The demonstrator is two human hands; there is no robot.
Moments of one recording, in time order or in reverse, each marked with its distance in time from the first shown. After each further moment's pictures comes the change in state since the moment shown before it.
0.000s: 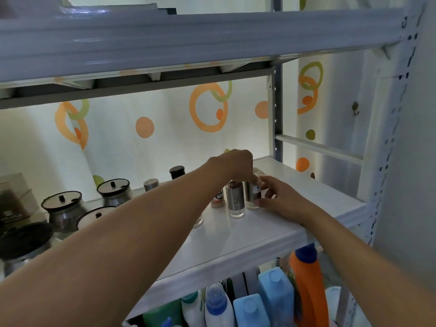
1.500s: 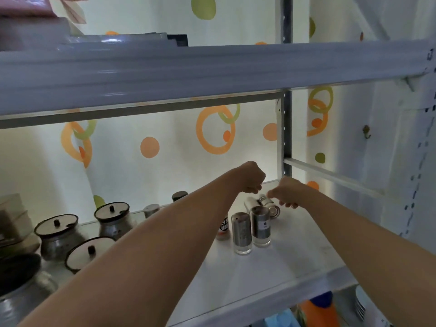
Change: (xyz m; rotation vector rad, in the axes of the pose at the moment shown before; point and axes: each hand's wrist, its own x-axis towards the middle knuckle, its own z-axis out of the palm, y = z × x) left_hand 0.066 -0.002 -0.011 -0.631 0.023 -0.246; right_hand 0.111 -0.018 -0.043 -0.332 -0.004 0.521
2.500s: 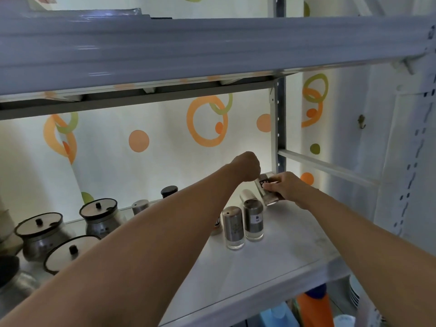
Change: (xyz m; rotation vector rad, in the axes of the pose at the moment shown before) left_hand 0.029 -0.002 0.010 0.440 0.153 0.169; right_hand 0.010 0.039 0.011 0.472 -0.014 -0.213
